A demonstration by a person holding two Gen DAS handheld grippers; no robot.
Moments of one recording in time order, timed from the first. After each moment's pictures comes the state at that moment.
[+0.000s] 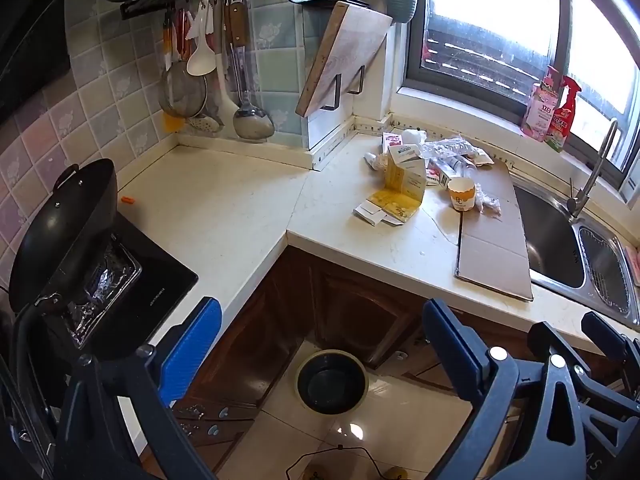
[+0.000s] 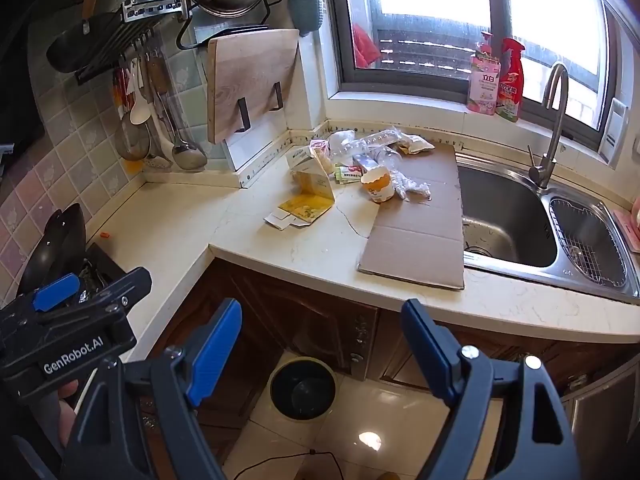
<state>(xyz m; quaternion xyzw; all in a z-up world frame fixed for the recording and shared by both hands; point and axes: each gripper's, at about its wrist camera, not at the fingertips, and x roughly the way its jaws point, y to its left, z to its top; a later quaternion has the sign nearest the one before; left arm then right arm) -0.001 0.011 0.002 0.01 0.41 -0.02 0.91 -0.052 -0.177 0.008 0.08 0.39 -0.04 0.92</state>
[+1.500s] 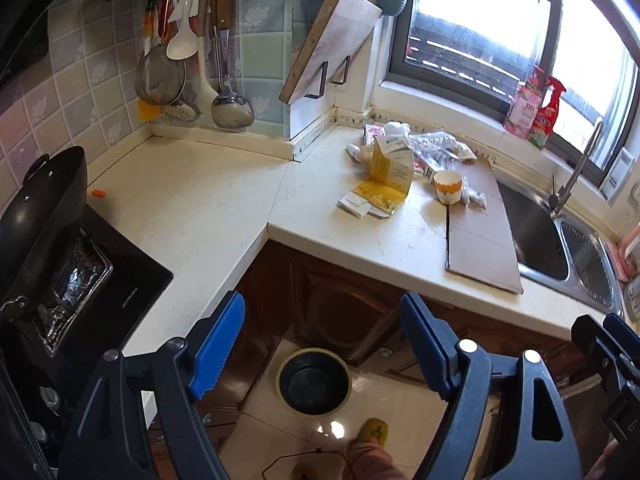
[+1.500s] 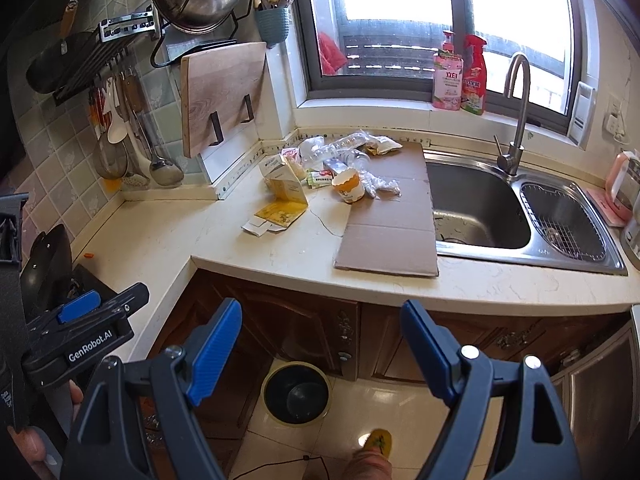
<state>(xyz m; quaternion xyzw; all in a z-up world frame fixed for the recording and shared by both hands) 0.019 0.024 -0.022 -0.02 0.41 -0.07 0.91 -0.069 -0.184 0.011 0.10 0.38 -0.09 0.92</state>
